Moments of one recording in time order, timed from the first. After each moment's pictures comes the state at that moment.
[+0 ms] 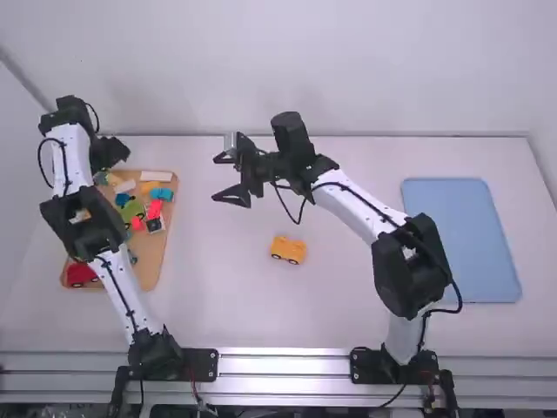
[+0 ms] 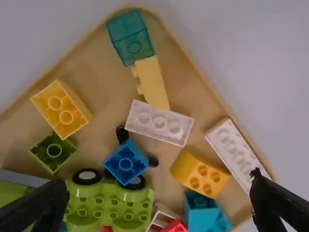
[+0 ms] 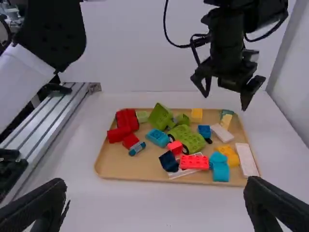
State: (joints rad) left arm 0.49 2.45 2.44 -1.28 -0.06 -0.44; right arm 0.58 1.93 1.53 -0.04 -1.06 -0.37
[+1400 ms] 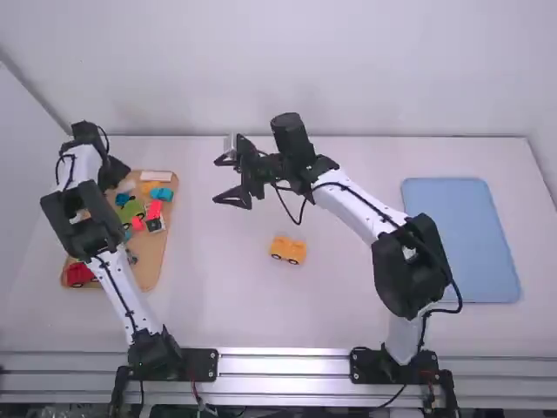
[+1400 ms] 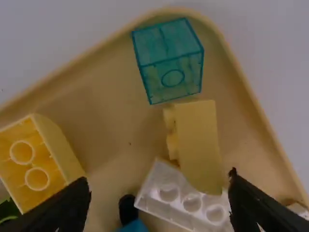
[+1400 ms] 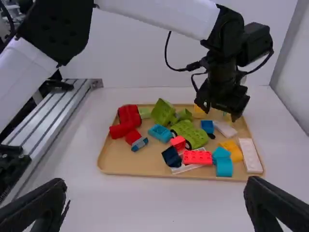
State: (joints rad) left arm 0.51 2.45 2.10 -0.88 -0.15 -0.53; right arm 0.58 1.93 1.53 -0.07 -1.06 -0.39
